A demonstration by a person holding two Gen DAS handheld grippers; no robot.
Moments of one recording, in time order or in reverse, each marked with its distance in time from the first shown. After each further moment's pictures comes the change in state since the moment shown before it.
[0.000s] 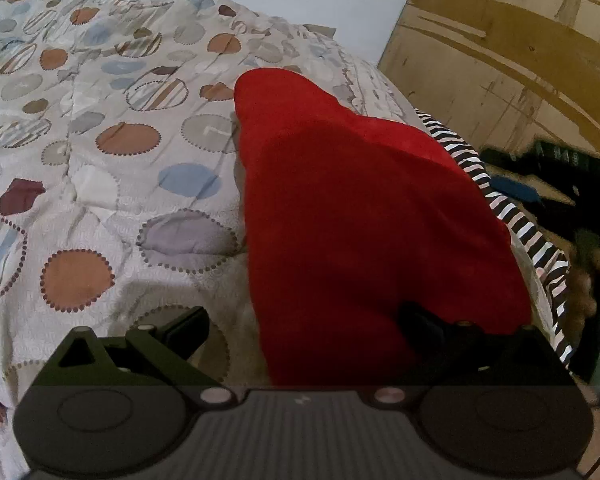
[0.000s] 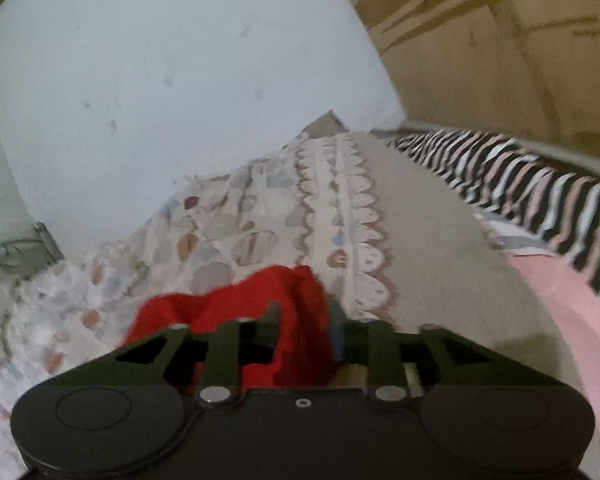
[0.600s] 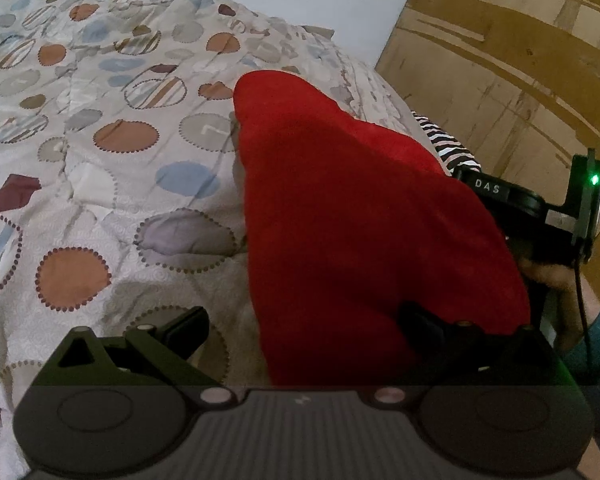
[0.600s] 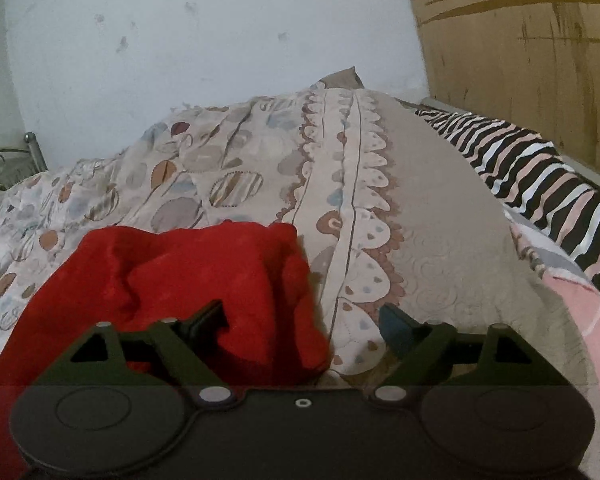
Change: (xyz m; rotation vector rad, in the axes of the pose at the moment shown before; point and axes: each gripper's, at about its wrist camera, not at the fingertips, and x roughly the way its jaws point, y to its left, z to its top) left arm 0.002 0.003 0.000 -0.015 -0.009 -0.018; right arm 0.070 -0.009 -0.020 -0.220 0.116 -0.077
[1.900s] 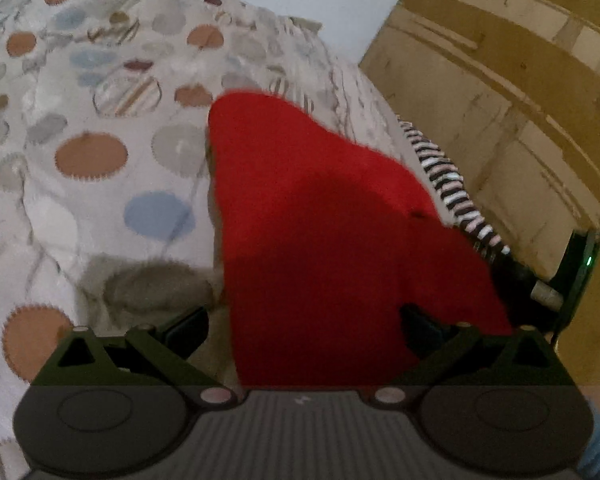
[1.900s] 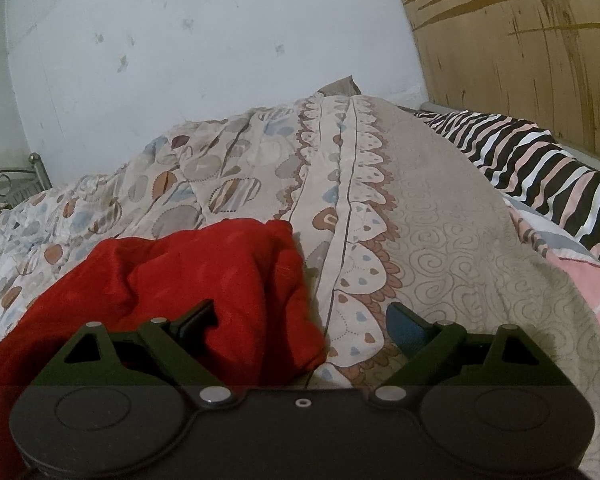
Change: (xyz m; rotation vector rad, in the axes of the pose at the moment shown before) left arm 0.024 0.014 0.040 -0.036 0.047 -0.110; right arm 0.001 -0.009 -0.013 0.031 -0.052 0.024
